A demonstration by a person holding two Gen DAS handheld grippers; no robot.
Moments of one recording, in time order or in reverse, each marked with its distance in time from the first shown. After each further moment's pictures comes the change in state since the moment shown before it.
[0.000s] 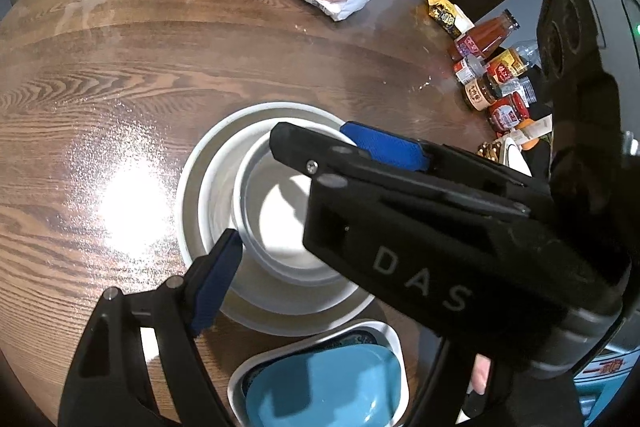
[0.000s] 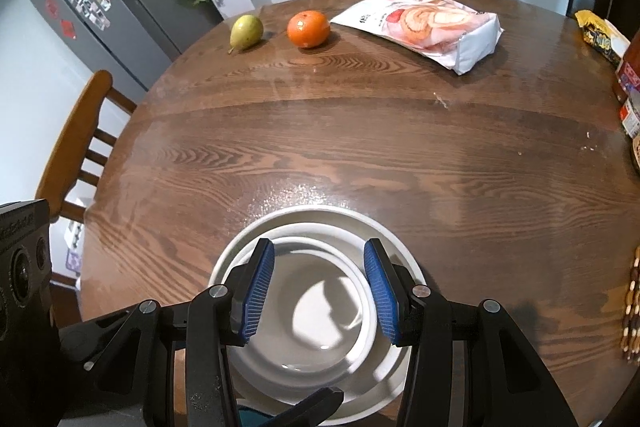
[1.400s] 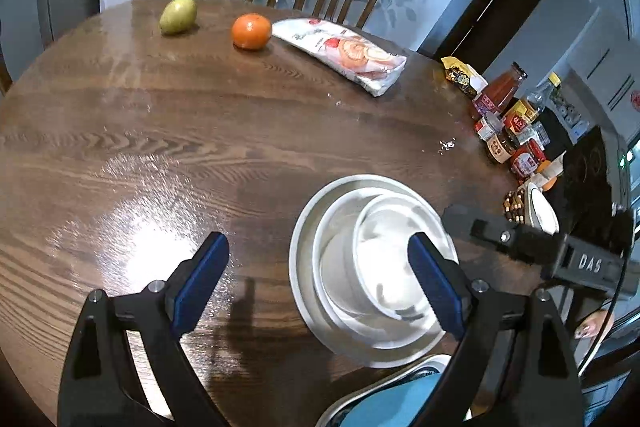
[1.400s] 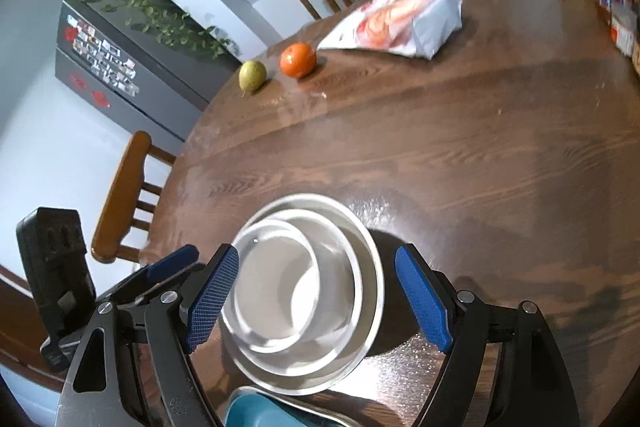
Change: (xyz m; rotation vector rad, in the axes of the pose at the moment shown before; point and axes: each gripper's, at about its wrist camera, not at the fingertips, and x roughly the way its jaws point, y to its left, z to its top) left arm -0.024 0.049 -0.004 0.028 -0.270 0.062; right arm -0.019 -0.062 -0.032 0.182 -0.115 0.238
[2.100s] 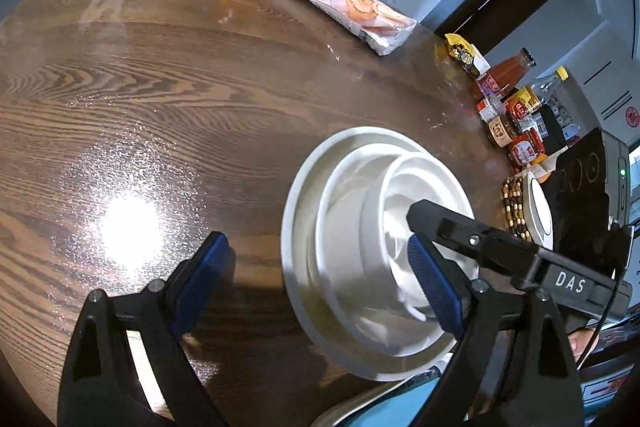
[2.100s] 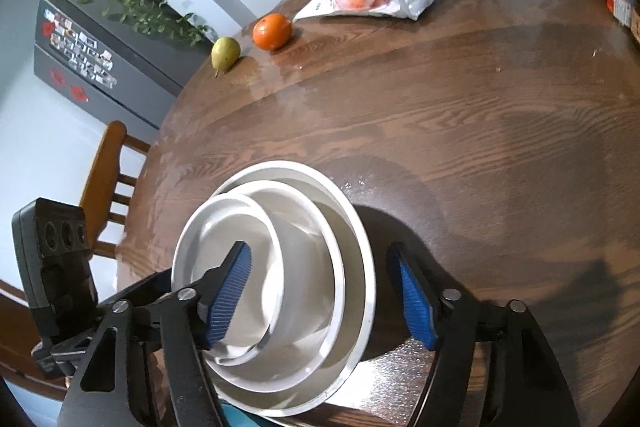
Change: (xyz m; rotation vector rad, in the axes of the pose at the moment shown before) left arm 0.038 0.007 -0.014 -0.063 0.113 -0.067; right arm 0.028 -0.010 -0.013 0.035 0.046 -0.058
